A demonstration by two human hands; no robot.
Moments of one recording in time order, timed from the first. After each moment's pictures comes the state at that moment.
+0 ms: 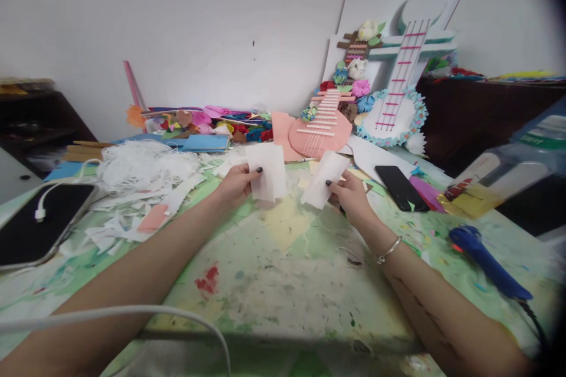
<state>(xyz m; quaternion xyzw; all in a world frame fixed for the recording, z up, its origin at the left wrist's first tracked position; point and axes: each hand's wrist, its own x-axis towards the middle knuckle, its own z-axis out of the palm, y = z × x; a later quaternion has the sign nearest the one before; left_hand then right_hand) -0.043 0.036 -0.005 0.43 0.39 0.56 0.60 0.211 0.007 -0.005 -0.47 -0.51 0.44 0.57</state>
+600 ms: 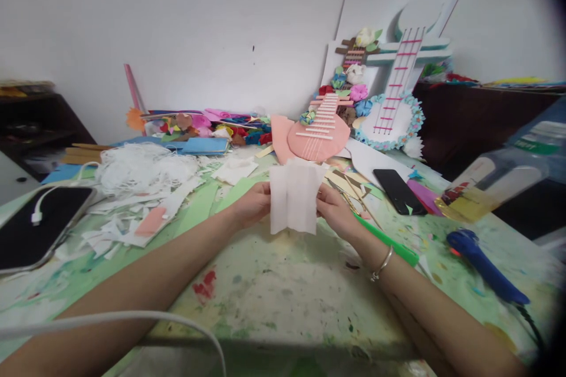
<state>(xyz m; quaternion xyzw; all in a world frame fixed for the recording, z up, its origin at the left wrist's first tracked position) -0.007 -0.003 0.000 0.53 0.31 0.39 0.68 0.183 -0.023 0.003 -0.39 -0.63 0.50 0.44</state>
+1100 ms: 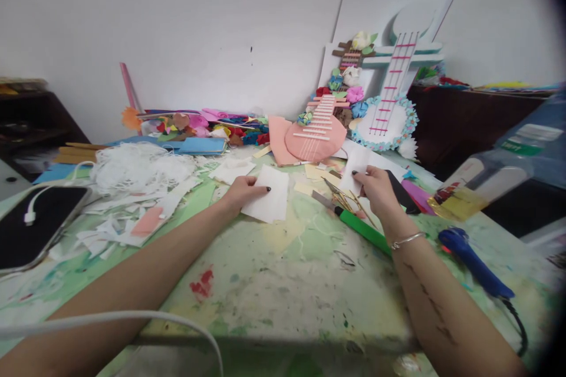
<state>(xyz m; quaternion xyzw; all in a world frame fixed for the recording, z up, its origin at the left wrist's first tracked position) -0.032 0.026 -0.010 0.49 0.53 0.44 0.53 0.273 0.022 0.022 -0.61 -0.49 0.29 0.55</state>
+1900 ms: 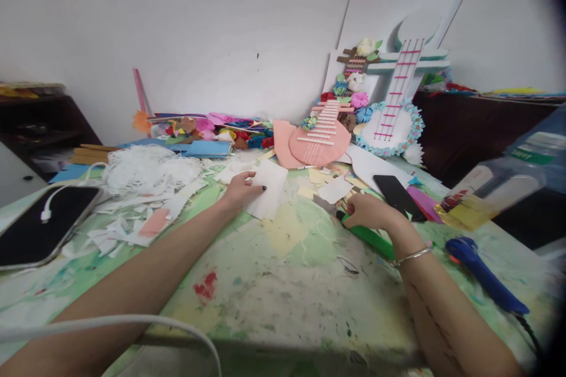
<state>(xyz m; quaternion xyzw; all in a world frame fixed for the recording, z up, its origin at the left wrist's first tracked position) -0.045 0.037 -0.013 0.48 0.51 0.50 0.50 0.265 -0.005 0.033 -0.64 -0.76 0.08 0.02</state>
